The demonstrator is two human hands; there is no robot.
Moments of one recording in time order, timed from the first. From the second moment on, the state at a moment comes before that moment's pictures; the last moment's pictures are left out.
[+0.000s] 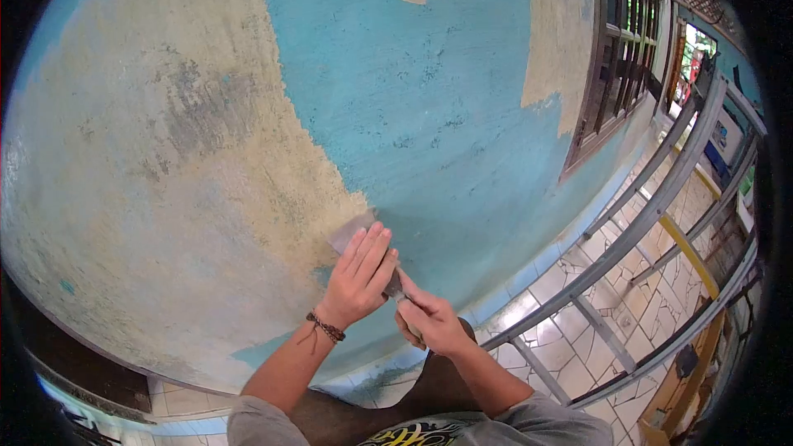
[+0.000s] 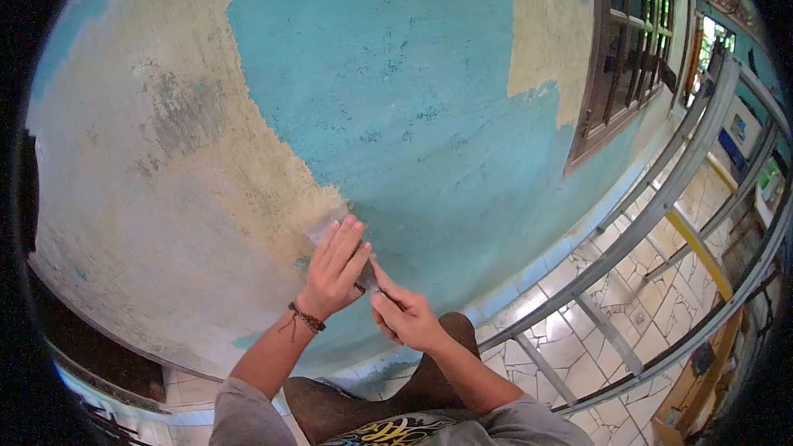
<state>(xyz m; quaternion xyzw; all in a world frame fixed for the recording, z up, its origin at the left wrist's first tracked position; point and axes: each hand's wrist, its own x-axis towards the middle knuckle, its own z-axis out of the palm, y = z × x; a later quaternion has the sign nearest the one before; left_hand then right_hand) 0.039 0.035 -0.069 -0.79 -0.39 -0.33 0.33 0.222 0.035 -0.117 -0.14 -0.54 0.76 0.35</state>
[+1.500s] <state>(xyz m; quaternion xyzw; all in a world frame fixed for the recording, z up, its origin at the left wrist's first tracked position) 0.038 0.047 -0.091 -0.77 -0.42 -0.33 0.35 0.213 0.045 -0.148 -0.11 -0.46 0.78 0.41</state>
